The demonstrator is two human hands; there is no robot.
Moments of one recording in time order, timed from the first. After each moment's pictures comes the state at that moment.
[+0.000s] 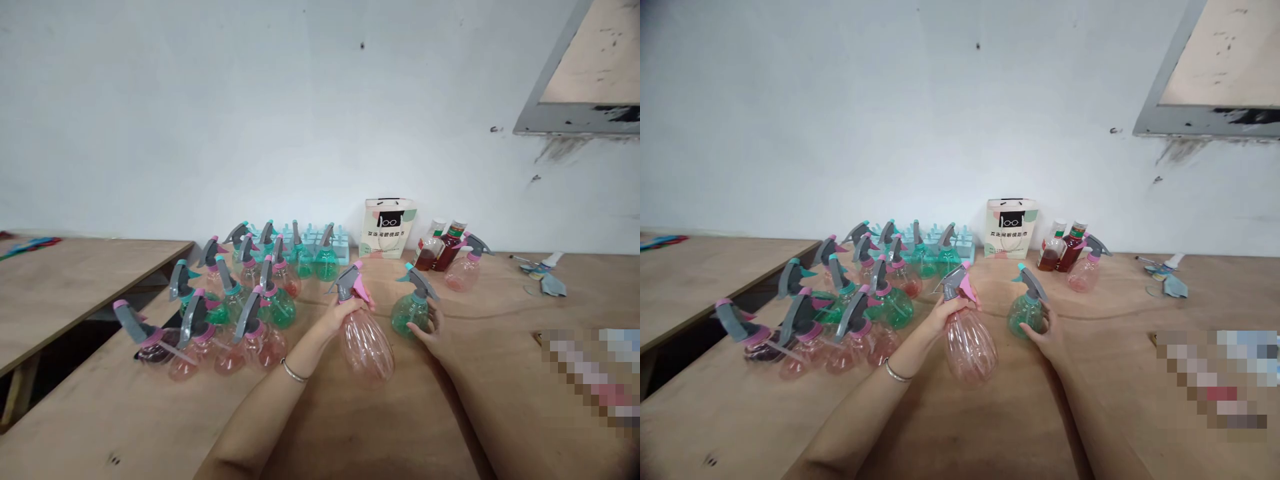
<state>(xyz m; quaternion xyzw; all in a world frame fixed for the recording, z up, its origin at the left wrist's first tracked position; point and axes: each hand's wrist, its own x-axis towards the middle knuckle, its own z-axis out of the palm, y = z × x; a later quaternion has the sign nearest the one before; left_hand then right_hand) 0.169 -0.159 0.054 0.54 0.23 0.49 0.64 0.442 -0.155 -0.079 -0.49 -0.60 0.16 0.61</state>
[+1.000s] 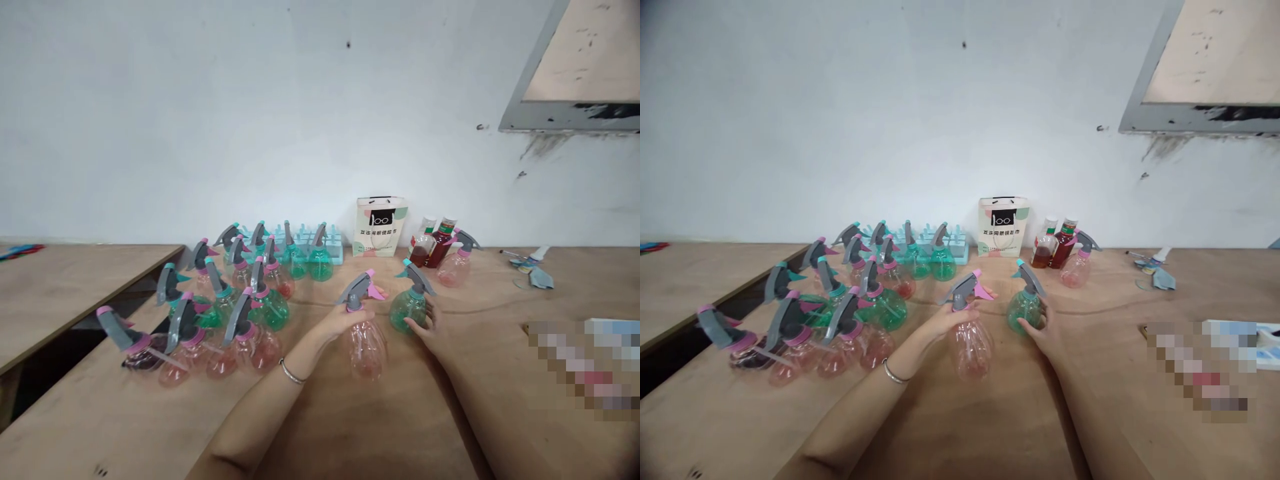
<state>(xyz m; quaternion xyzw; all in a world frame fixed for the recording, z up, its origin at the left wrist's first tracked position) 0.182 -0.166 0.058 0.66 0.19 0.42 0.59 0.450 -0.159 -0.078 -0.51 -0.58 0.14 0.62</state>
